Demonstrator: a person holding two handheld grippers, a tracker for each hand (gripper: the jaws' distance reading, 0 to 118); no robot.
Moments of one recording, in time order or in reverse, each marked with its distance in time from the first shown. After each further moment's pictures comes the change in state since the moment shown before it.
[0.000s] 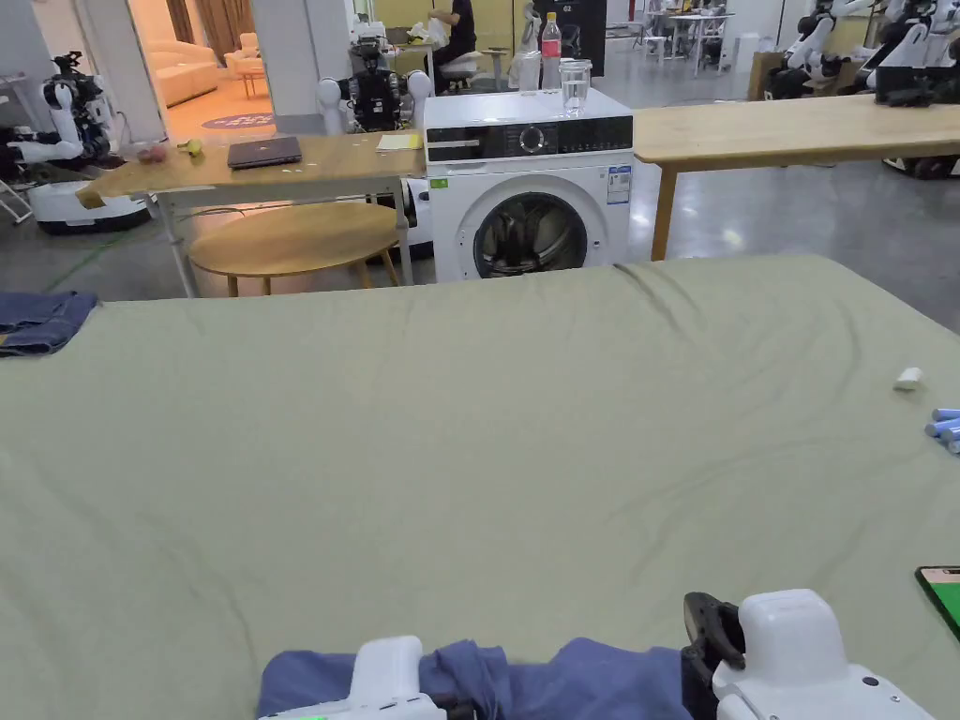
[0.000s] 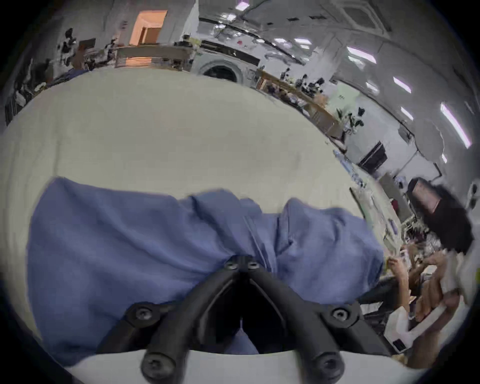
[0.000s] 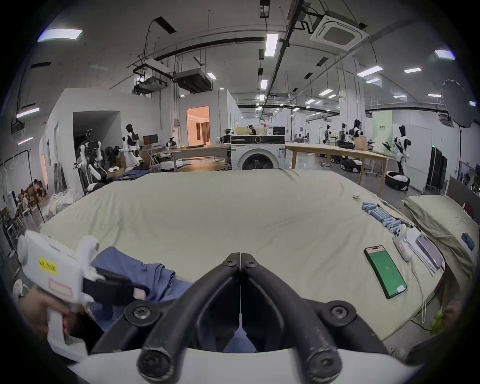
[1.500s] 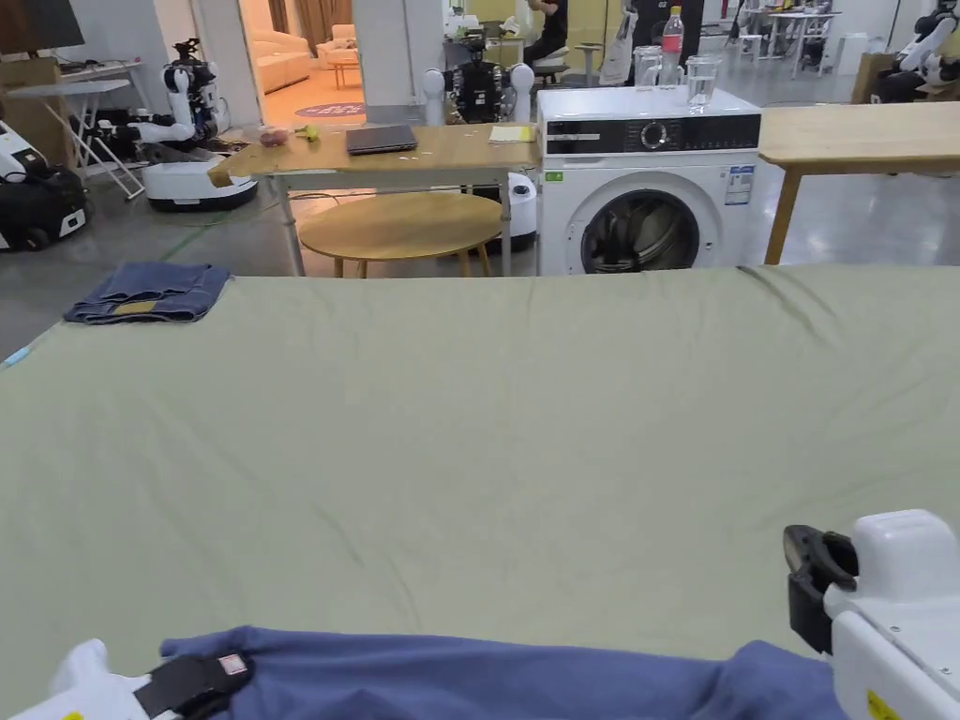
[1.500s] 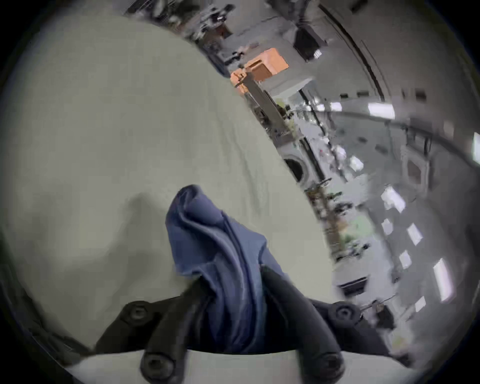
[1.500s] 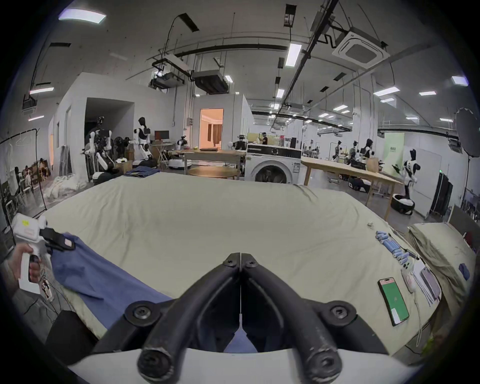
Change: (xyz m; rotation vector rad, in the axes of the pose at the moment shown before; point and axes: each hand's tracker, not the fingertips) left arm -0.274 -0.005 0.188 0.352 0.079 0.556; right arm -0.077 0.038 -0.029 0.035 0.025 0.115
